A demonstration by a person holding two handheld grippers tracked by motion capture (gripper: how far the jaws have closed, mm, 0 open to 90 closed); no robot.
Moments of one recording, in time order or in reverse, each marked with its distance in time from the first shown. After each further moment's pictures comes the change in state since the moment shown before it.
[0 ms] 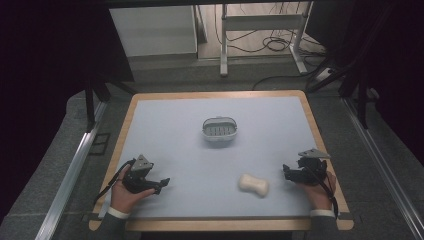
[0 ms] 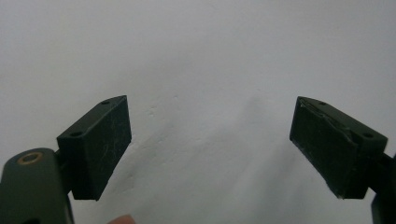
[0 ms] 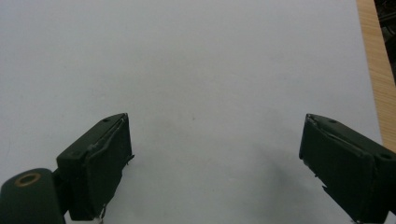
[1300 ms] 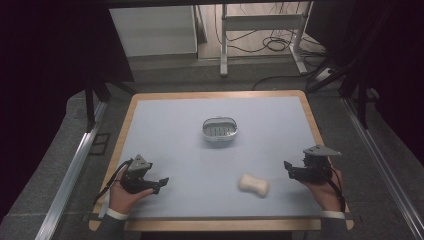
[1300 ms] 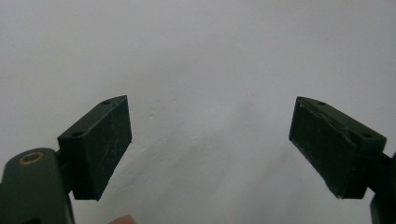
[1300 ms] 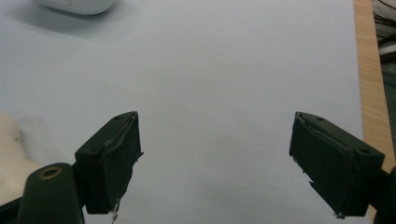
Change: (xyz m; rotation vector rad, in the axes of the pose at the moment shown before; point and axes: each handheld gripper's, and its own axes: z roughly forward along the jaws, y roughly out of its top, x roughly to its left) left arm -0.001 0.000 -0.008 -0.026 -0.004 -0.023; right arm 0.003 0.022 -0.041 -0.075 0.105 -0.048
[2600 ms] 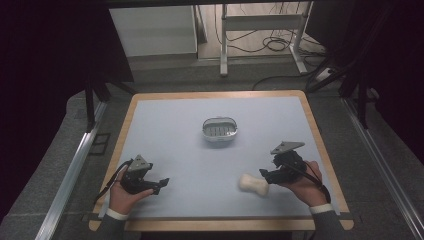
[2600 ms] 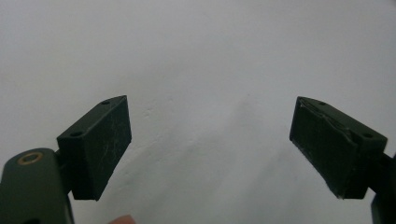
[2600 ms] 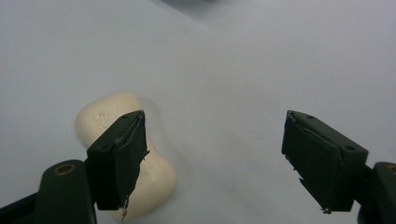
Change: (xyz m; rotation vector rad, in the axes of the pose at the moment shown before) left arm -0.001 0.000 0.000 -0.003 -0.012 -0.004; right arm 0.066 0.042 0.006 0.175 0.194 -0.230
